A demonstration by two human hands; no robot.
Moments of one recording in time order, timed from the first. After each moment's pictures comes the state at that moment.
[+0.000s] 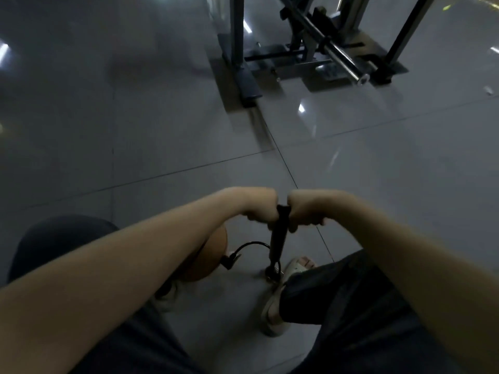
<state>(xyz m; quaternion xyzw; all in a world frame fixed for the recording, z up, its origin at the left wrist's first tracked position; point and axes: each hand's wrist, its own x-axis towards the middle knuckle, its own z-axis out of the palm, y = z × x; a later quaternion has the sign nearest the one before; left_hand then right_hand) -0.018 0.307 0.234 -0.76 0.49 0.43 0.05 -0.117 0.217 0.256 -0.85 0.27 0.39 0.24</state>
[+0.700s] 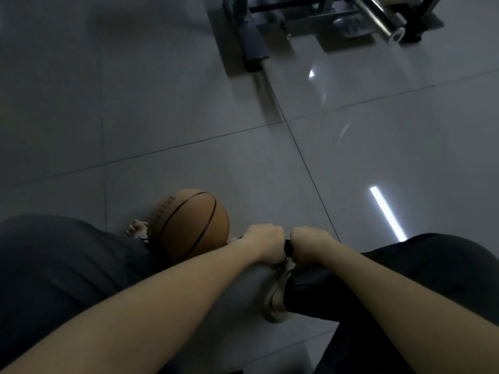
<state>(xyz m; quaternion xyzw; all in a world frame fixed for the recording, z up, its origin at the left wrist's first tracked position) -0.063 0.331 0.107 -0.76 0.52 0.38 0.05 -0.152 0.238 0.114 -0.87 0.22 0.41 0.15</state>
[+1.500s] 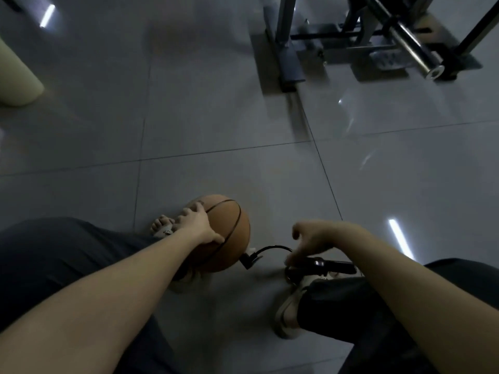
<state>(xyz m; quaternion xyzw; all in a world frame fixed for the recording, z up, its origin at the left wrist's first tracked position) 0.077 0.476 0.062 -0.93 0.13 0.34 0.07 -0.093 0.247 0.155 -0.84 0.18 0.45 0.23</state>
